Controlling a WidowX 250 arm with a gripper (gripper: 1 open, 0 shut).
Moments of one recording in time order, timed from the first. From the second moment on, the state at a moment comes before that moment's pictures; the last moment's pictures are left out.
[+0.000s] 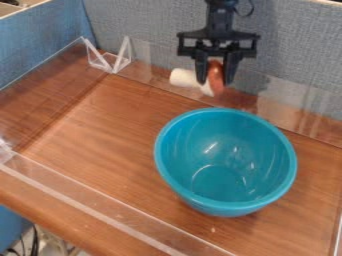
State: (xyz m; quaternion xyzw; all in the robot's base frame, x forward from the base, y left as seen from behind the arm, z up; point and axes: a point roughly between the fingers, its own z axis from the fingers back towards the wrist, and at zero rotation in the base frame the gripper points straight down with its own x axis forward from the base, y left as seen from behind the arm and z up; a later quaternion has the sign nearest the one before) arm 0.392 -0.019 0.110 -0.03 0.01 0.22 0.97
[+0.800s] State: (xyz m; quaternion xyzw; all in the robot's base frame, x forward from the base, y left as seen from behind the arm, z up) arm 0.371 0.014 0.123 -0.04 0.02 0.14 0.99
